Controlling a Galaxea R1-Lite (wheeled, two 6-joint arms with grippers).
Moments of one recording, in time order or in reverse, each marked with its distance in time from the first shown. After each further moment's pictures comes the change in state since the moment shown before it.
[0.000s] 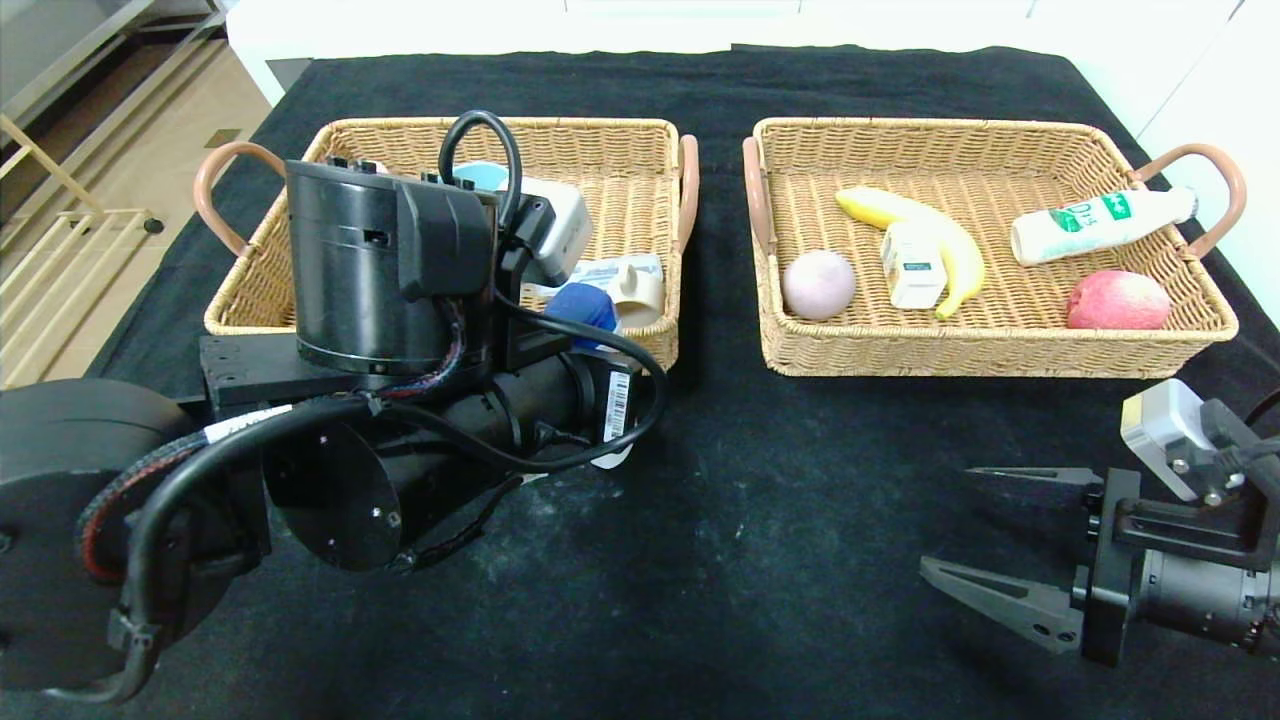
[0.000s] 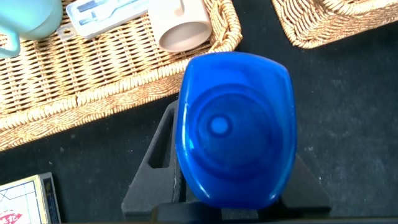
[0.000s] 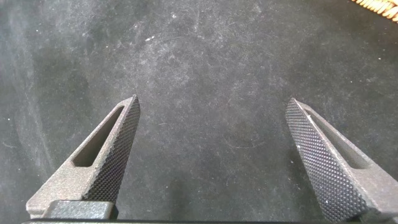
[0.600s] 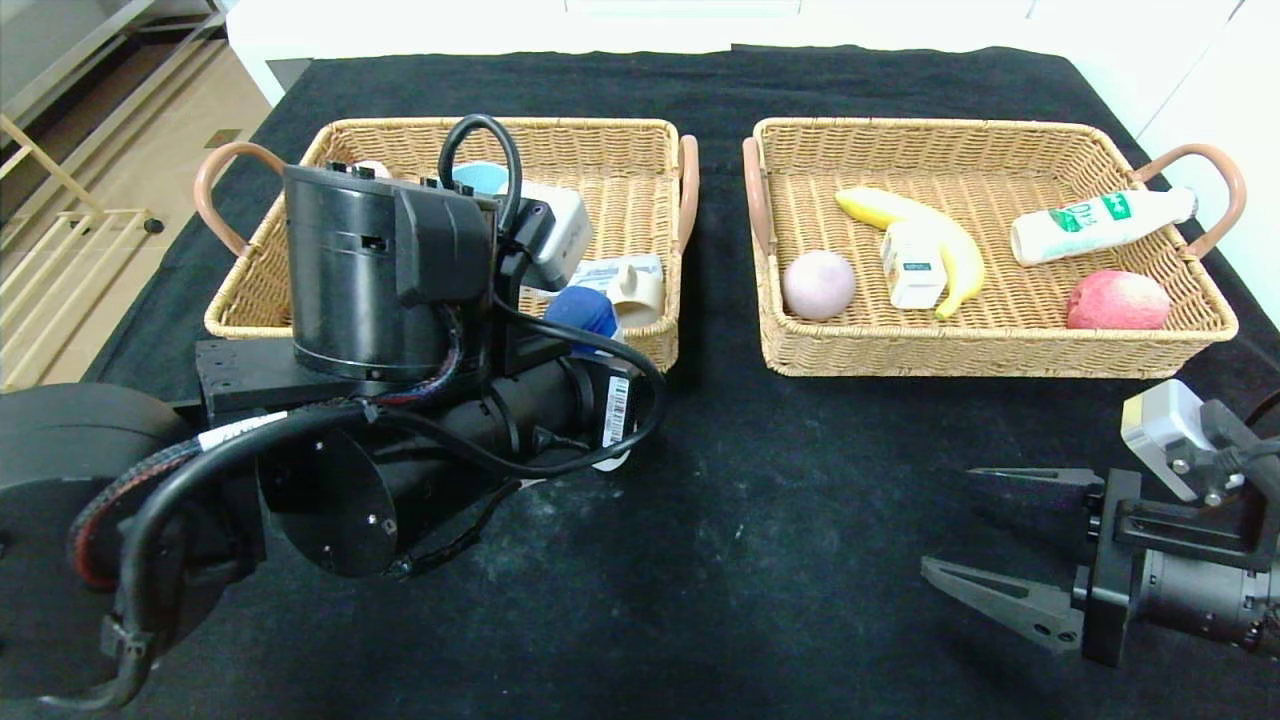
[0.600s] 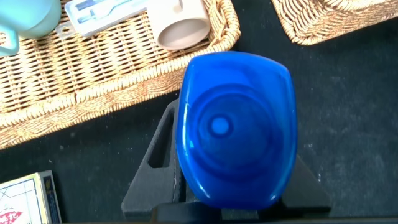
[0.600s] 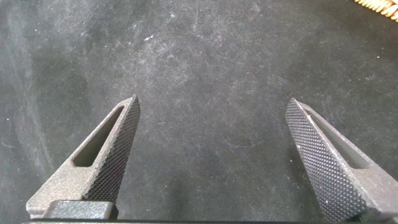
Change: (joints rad) left arm -0.001 -0.003 0.008 0.005 0.000 0.000; right arm -0.003 0.000 0.002 0.000 0.000 0.000
